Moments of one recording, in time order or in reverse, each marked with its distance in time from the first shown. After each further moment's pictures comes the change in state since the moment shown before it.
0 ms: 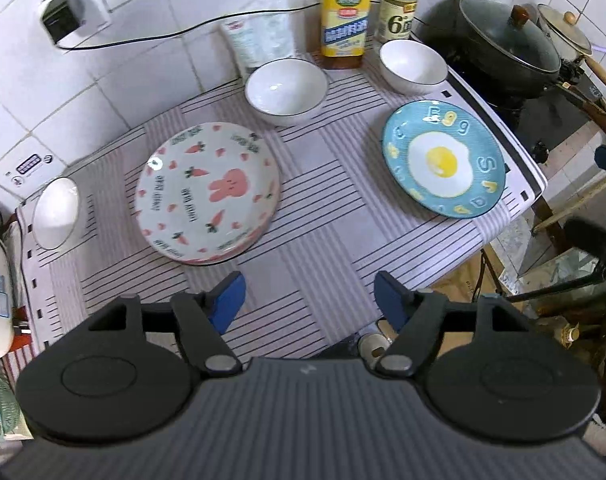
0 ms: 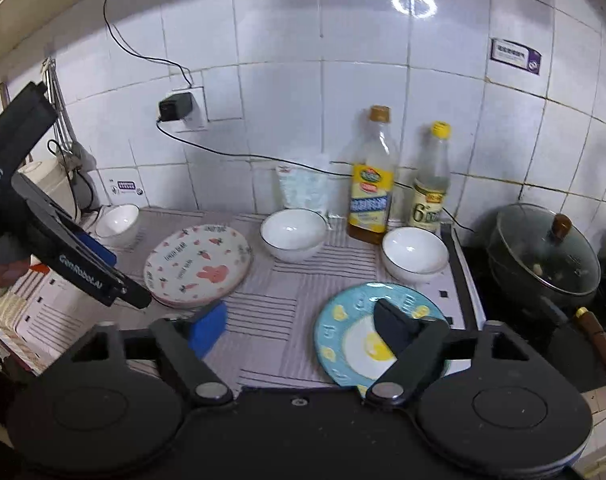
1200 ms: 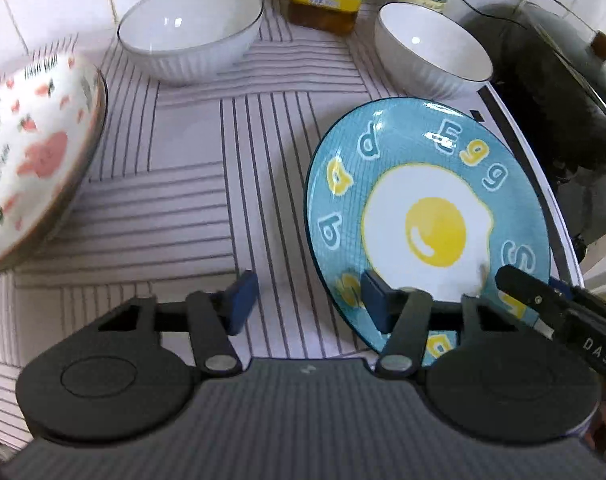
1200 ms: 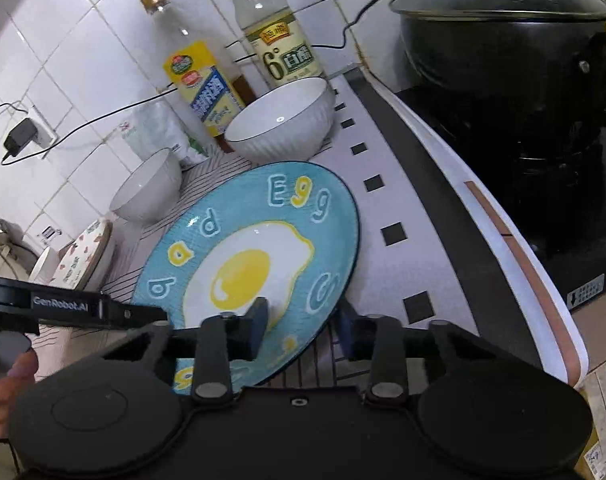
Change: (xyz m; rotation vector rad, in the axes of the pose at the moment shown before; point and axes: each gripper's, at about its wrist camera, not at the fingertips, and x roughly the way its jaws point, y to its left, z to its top) left arm 0.216 -0.091 0.040 -0.321 -0.053 -0.061; right arm 0.179 -0.191 -0.128 0.477 0.064 0.097
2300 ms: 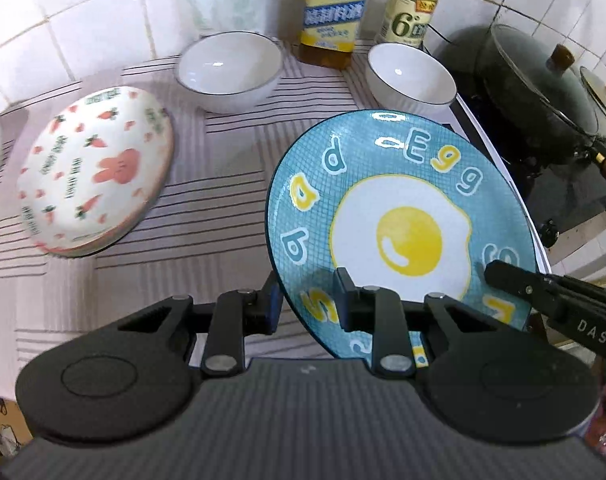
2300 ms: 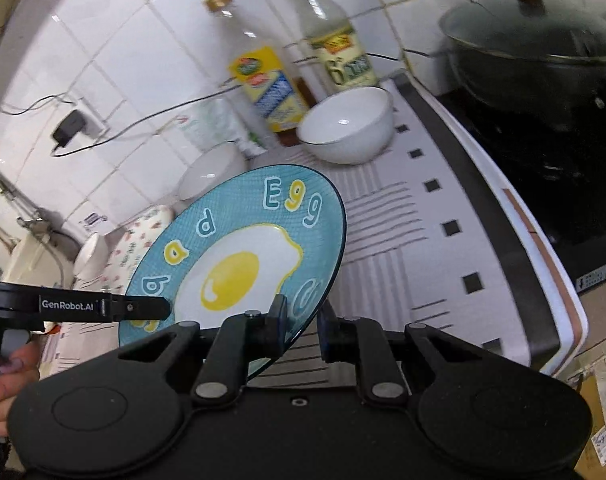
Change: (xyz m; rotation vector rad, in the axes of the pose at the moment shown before) left arm -0.103 0.010 -0.019 0.047 -0.037 0.029; right arm -0.056 0.062 0.009 -0.022 0.062 0.086
